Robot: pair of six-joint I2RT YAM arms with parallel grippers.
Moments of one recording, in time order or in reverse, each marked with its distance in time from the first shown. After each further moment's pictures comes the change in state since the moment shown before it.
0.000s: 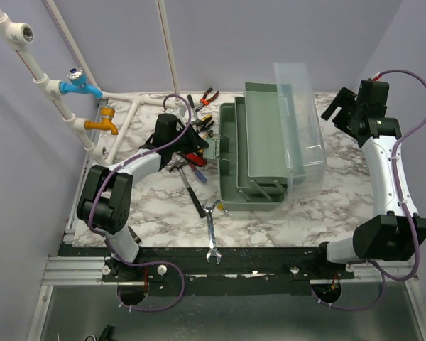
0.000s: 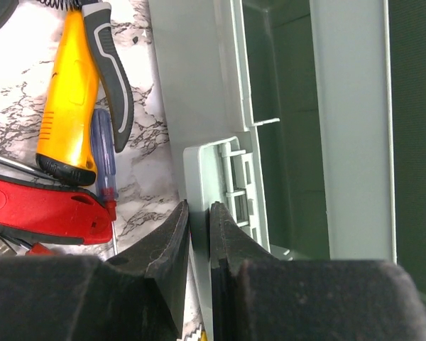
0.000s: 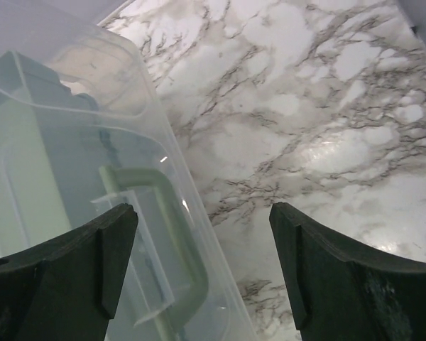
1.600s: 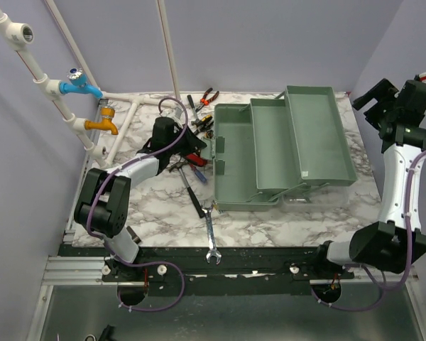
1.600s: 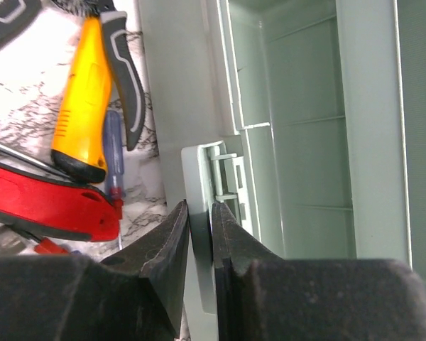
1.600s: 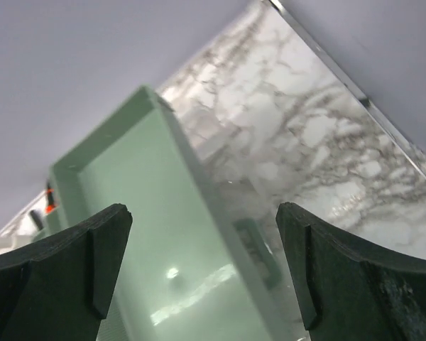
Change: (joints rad) left arm 0.006 -0.035 -0.051 0.047 -0.020 -0.018; right arm -0.258 -0.032 -0.032 0.158 -0.163 0.043
